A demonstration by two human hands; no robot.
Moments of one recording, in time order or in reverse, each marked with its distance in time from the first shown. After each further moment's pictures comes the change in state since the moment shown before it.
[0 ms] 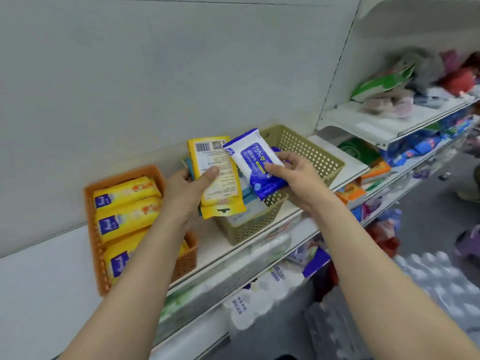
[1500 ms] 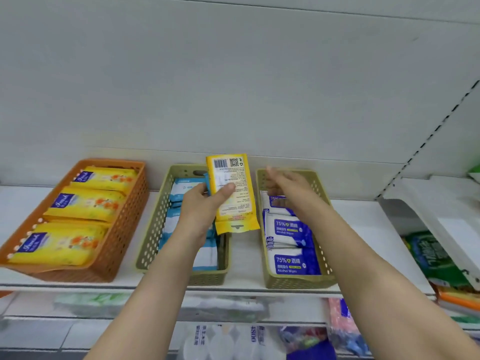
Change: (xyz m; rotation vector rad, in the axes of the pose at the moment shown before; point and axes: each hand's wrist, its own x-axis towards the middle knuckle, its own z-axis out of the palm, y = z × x) left_hand 0.095 -0.037 0.184 -0.093 0.500 -0.025; right_hand 0.243 -0.003 -0.091 -0.377 -0.552 0.131
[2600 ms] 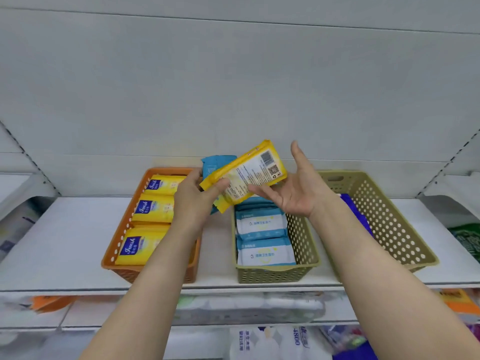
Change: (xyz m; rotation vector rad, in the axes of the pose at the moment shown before) left_hand 0.027 0.040 -0.180 0.193 0.037 0.326; right_hand -0.032 -0.073 0.159 0.831 -0.378 0.370
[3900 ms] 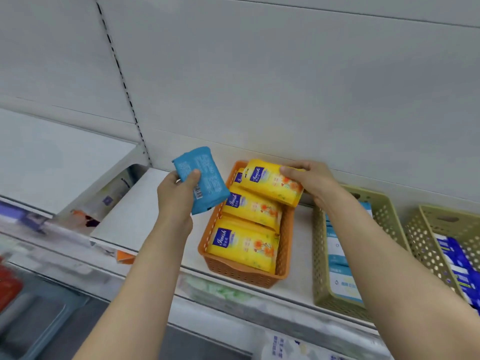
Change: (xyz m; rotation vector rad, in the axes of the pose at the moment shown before) left_hand 0.021 -0.011 -0.187 -0.317 0.526 -0.289; right_hand 0.155 0.056 0.102 -0.911 0.290 -0.397
